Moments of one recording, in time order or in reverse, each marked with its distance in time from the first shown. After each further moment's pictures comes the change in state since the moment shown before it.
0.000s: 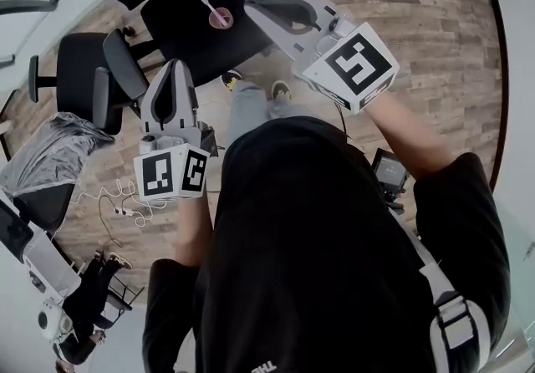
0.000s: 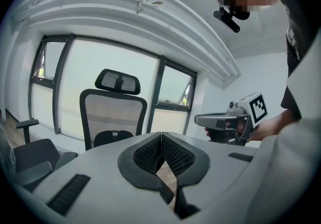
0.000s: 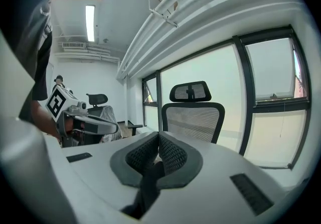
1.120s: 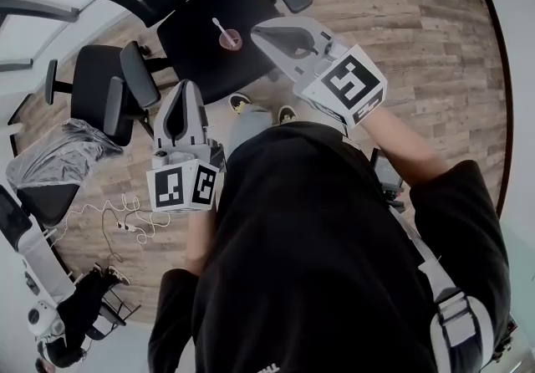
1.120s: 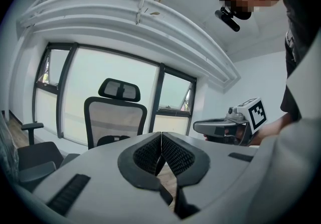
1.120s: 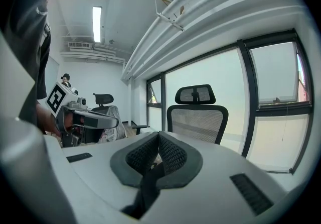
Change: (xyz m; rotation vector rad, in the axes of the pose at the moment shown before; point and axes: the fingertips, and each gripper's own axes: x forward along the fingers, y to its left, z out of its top) left arm -0.044 -0.031 0.009 0.017 -0.076 0.027; right arm -0.035 0.033 0.003 -0.035 -0.021 0.032
